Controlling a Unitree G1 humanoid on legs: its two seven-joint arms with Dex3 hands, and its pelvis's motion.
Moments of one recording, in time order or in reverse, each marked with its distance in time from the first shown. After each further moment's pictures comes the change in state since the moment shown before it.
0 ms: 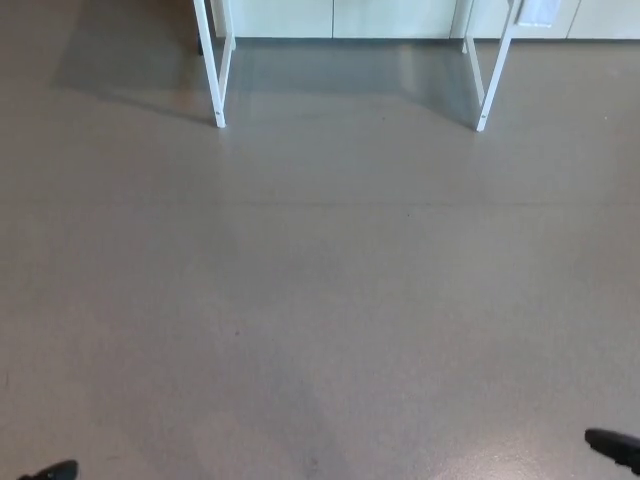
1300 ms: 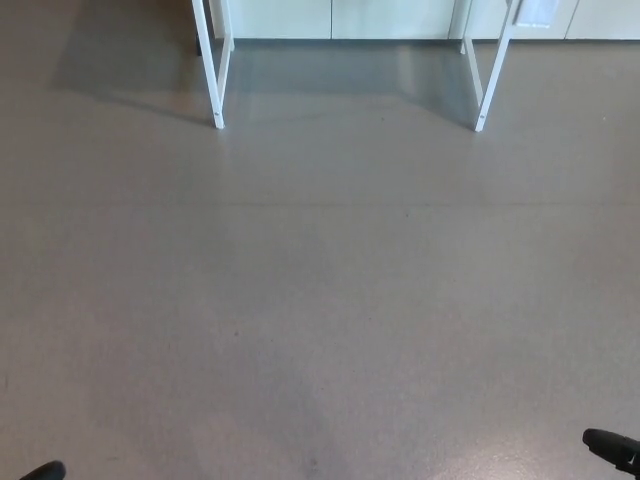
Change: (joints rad) left_arm 0.091 -0.027 0.074 -0.059 -0.153 -0.005 -0.162; right_arm 0.093 0.015 -0.031 -0.076 0.128 -0.010 0.145
